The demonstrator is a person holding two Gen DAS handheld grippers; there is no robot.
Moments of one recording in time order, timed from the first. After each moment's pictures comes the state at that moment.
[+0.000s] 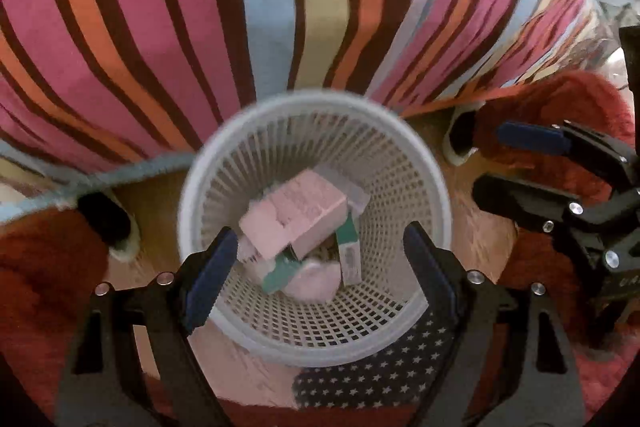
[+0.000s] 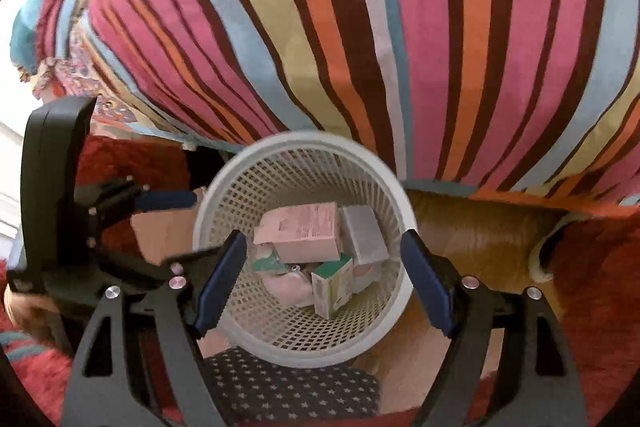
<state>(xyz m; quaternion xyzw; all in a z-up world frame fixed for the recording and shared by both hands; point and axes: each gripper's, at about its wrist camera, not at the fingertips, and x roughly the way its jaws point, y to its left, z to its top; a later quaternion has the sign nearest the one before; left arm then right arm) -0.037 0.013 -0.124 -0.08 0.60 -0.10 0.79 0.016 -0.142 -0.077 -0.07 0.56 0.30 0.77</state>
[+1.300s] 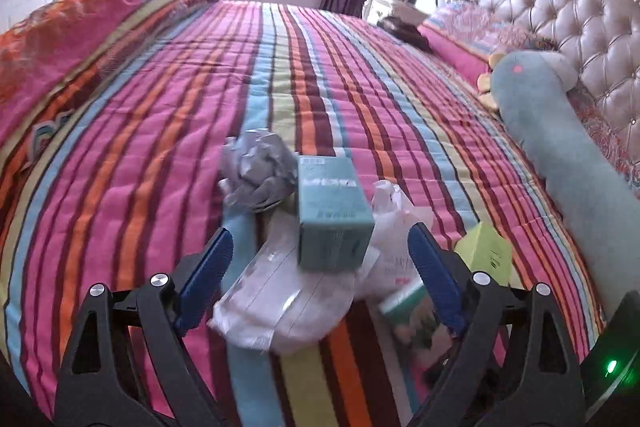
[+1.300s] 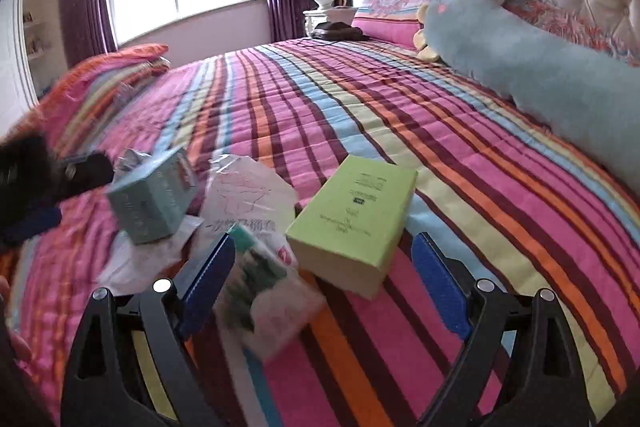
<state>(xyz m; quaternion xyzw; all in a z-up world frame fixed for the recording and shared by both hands) 0.510 0.155 0.135 -0.12 0.38 0.03 0.92 0.466 -0.015 0.078 0.01 0.32 -0.02 0.95</state>
